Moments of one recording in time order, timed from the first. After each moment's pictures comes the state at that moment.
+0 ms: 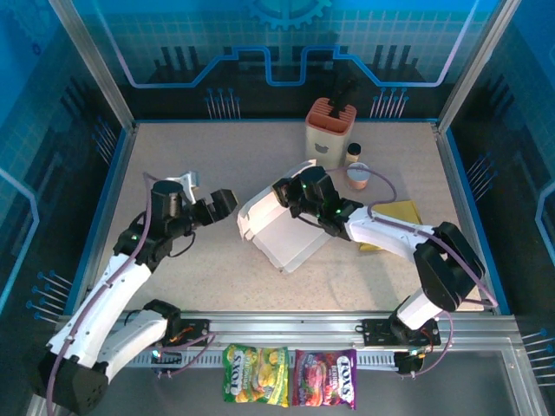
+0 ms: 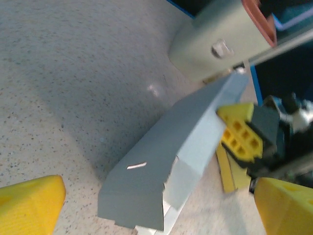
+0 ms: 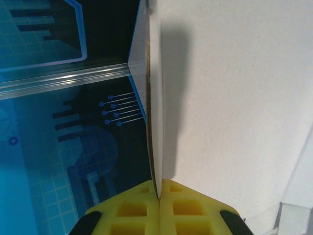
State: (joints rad) left arm -0.27 0.87 0.78 -0.46 0.22 -0.75; right arm 0.72 1.58 0.97 0.20 -0.06 1.61
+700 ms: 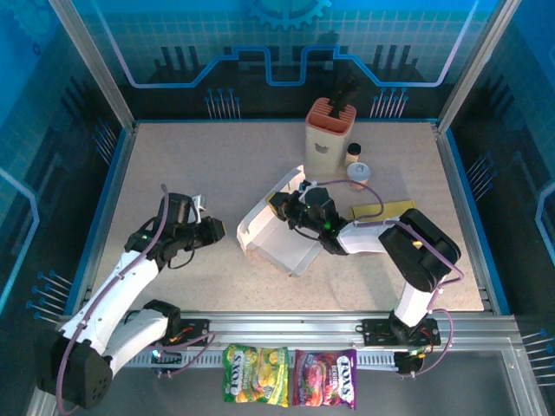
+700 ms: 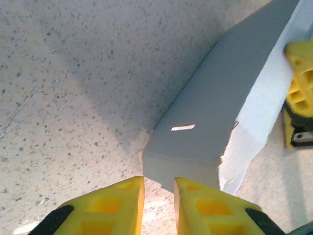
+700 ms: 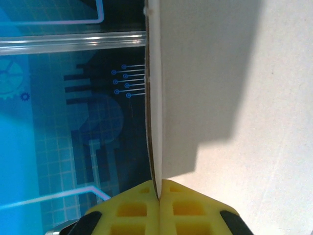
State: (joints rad) left arm -0.25 0.92 0.66 -0.62 0.28 -0.57; right arm 0.70 1.75 0.75 0.76 -0.20 1.53
